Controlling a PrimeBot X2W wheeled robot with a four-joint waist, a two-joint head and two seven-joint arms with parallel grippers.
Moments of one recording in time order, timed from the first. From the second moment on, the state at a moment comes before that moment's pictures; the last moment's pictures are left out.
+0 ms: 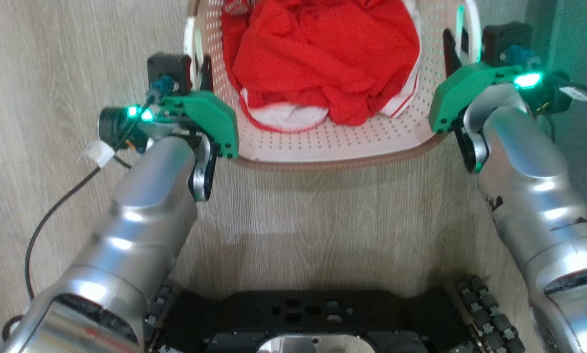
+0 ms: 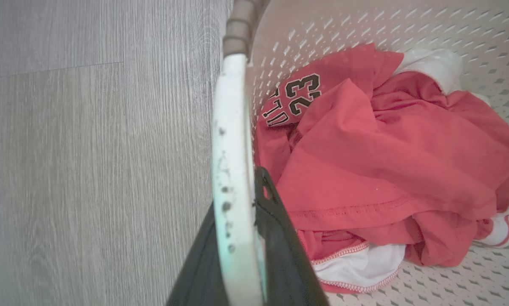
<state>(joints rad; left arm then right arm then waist) -0.92 0.03 -0.68 0.98 -0.60 0.19 -0.26 -0.98 -0.07 0.25 1.05 0.23 0.13 -0.26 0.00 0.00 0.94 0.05</state>
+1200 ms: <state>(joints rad) -0.52 0.02 -0.97 1.17 -0.86 0.09 -0.11 -0.57 -0.04 0.61 1.24 0.71 0.13 -0.05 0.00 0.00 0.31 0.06</state>
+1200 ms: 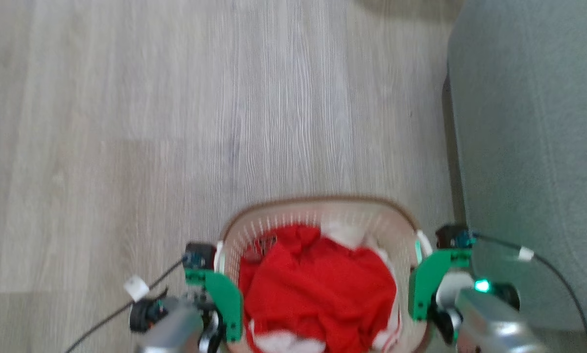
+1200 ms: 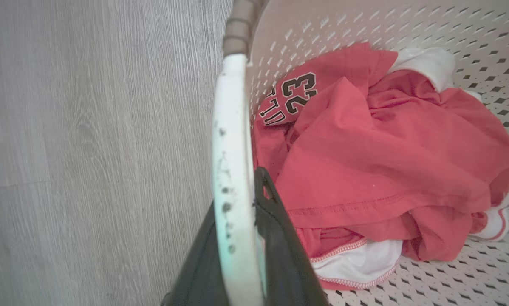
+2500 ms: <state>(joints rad) -0.43 0.02 -1.09 1.22 -0.93 0.06 -0.09 -0.47 -0.04 0.84 1.26 0.95 0.13 -0.03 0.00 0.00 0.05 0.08</state>
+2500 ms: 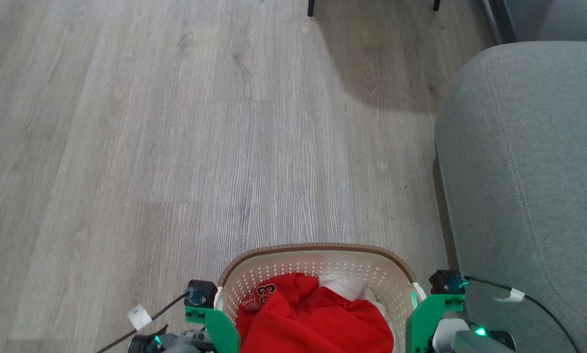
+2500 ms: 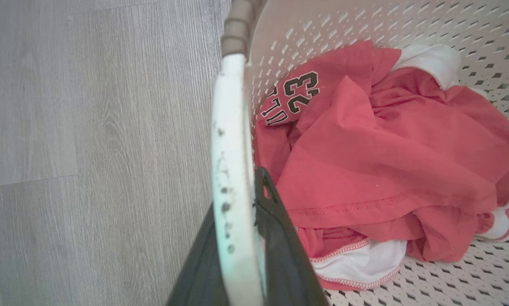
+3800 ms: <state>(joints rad) -0.59 0.02 -1.12 1.23 -0.99 0.07 -0.14 -0.67 -0.04 0.97 1.30 1.02 0.13 -0.08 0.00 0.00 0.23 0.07</state>
